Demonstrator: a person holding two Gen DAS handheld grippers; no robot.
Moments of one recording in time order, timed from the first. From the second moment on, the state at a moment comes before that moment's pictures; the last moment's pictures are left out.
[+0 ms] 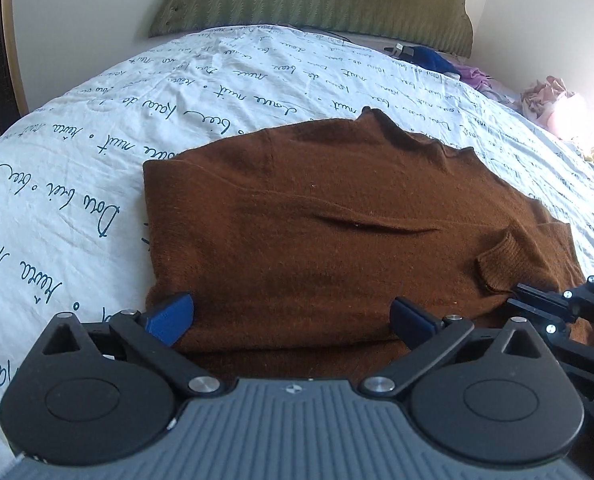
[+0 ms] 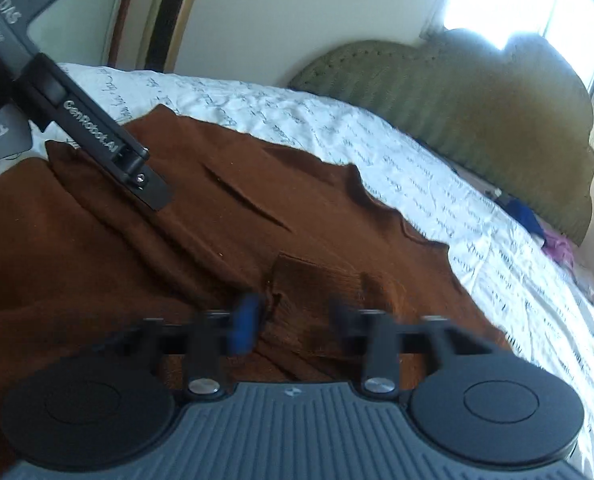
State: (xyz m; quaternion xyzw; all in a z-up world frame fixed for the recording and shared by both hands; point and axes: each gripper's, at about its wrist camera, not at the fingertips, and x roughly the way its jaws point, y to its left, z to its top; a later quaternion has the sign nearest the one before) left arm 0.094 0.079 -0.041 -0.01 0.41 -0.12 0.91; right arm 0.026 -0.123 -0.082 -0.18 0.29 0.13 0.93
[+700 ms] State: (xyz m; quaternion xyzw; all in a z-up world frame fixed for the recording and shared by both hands) left arm 0.094 0.092 -0.036 -0.03 0.43 -0.13 0.90; right arm 0.040 -0.316 -0.057 0.11 0.31 0.04 0.94
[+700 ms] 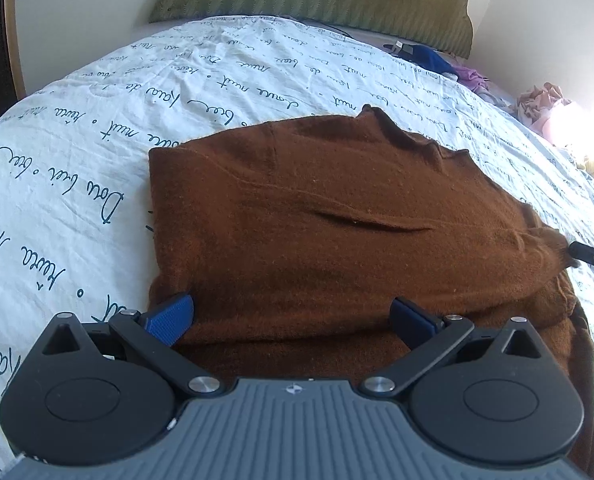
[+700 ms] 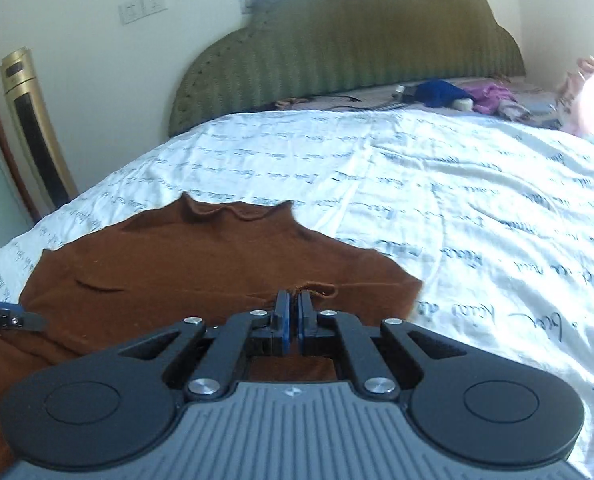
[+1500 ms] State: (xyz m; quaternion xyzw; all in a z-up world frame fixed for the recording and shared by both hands) left arm 0.087 0.073 -0.044 0.06 0.40 -0.14 0.90; right arm 0.036 -0.256 -0.074 -0.01 0.36 0.05 0.93
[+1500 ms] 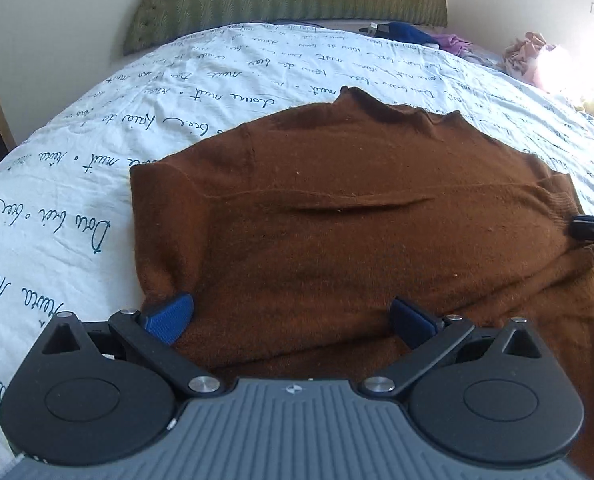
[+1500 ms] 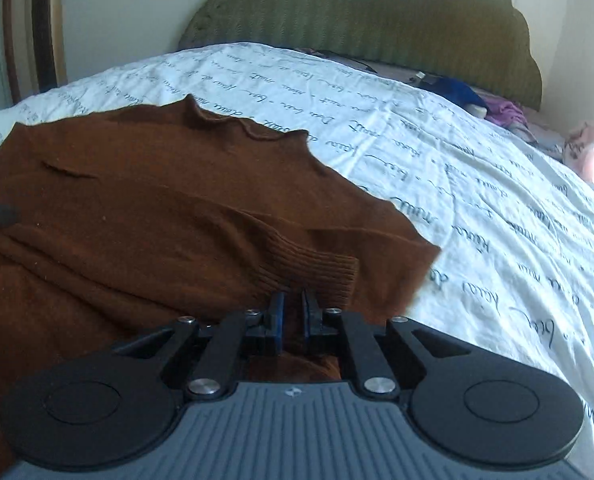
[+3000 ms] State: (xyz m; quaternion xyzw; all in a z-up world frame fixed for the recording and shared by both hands) left arm -0.041 0.224 -0.034 -0.18 0.46 -0.19 0.85; right arm -0.105 -0.333 -0.087 0.20 0.37 0.07 0.90
